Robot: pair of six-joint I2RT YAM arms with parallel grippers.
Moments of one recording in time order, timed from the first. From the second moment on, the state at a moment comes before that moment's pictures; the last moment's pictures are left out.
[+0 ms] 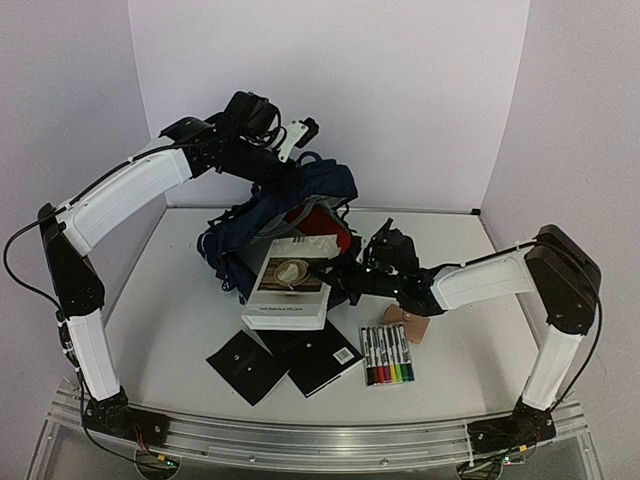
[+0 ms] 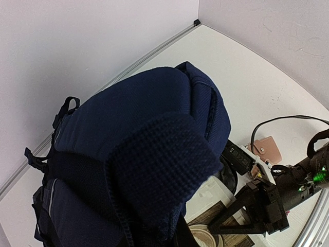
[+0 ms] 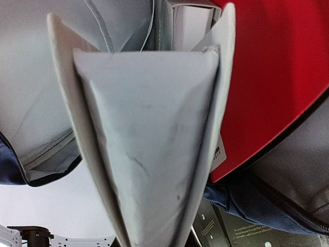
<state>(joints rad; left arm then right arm) -0.79 1.86 2.07 -0.83 0.02 0.08 0.83 1.83 0.99 0.52 -0.25 1.34</state>
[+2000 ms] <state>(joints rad) -0.76 1.76 1.99 -0.81 0.15 0.08 0.83 2.14 1.33 0.58 0.05 1.57</state>
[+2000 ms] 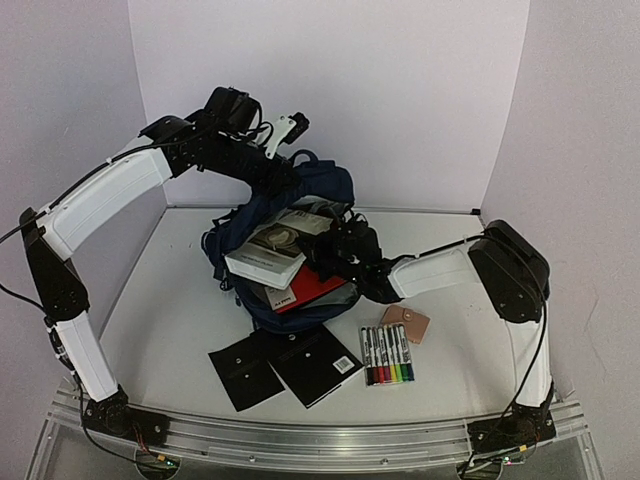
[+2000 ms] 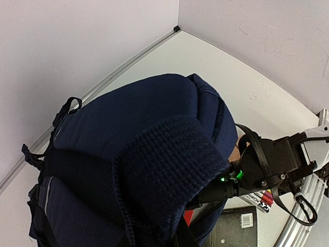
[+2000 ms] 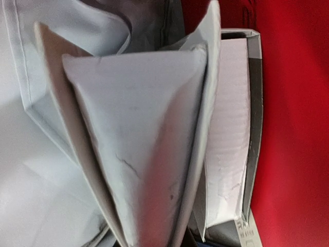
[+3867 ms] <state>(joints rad) -0.57 1.73 1.83 -0.59 0.37 -0.21 0.82 1.89 1.11 0.47 -0.02 1.03</state>
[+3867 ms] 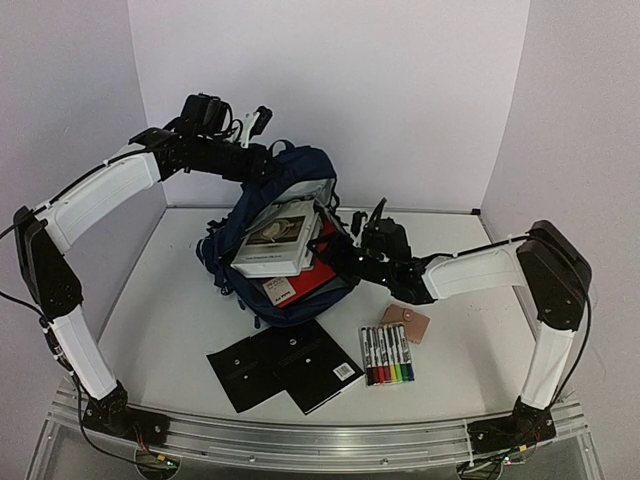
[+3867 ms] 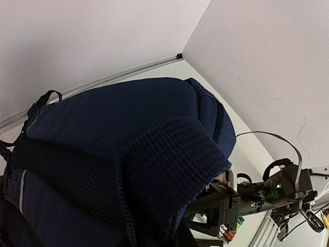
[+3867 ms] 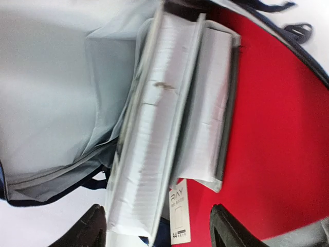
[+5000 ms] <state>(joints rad) -0.50 1.75 1.83 -0.60 0.55 -0.19 0.79 1.79 1.11 0.40 -0.16 0.77</state>
